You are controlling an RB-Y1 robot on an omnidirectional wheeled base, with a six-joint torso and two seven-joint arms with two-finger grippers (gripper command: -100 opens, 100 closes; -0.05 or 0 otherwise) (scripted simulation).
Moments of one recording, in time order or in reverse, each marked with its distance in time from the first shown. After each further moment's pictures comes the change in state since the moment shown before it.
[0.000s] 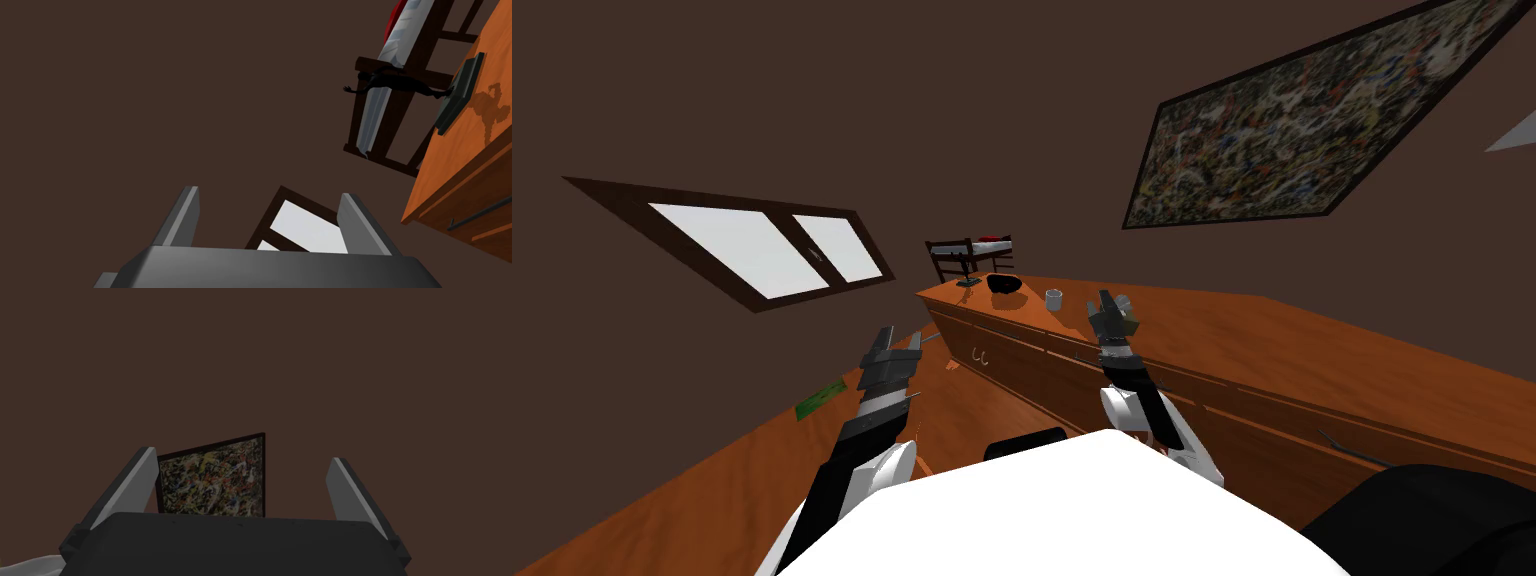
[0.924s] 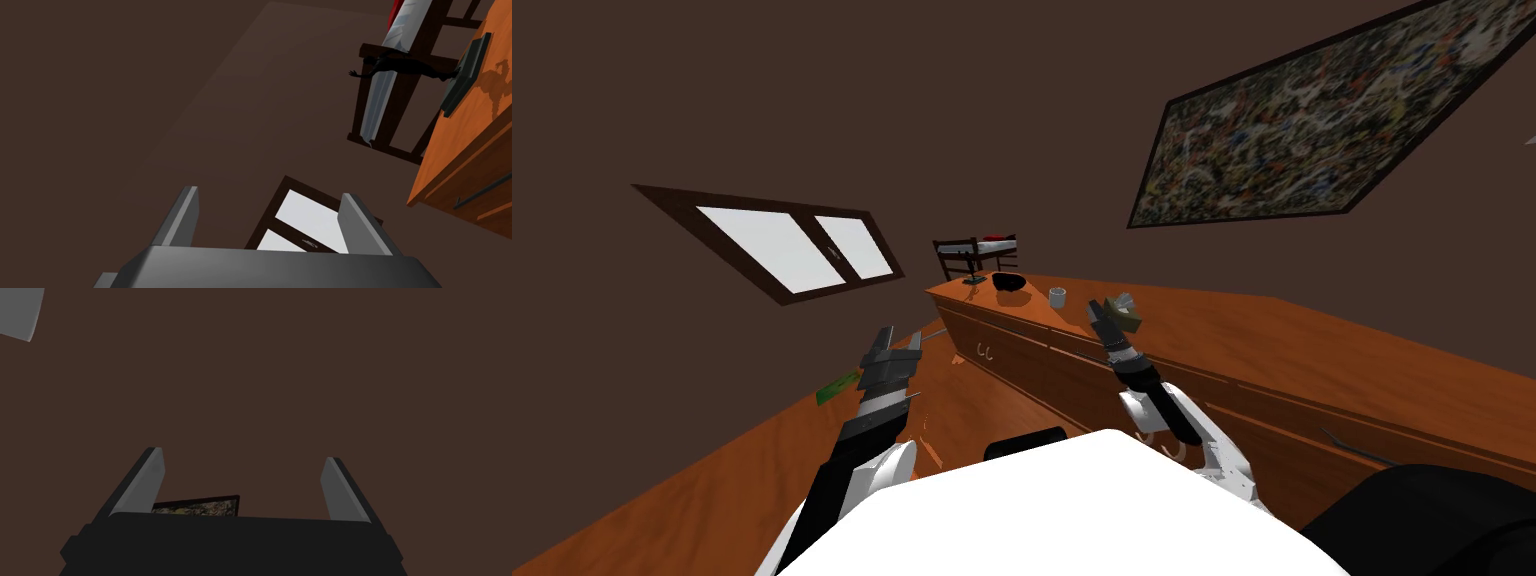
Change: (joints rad) left arm 0.000 0.000 0.000 0.000 0.000 0.000 0.000; right arm 0.006 -0.273 -0.051 0.117 0.061 -0.080 -0.027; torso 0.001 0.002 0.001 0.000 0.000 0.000
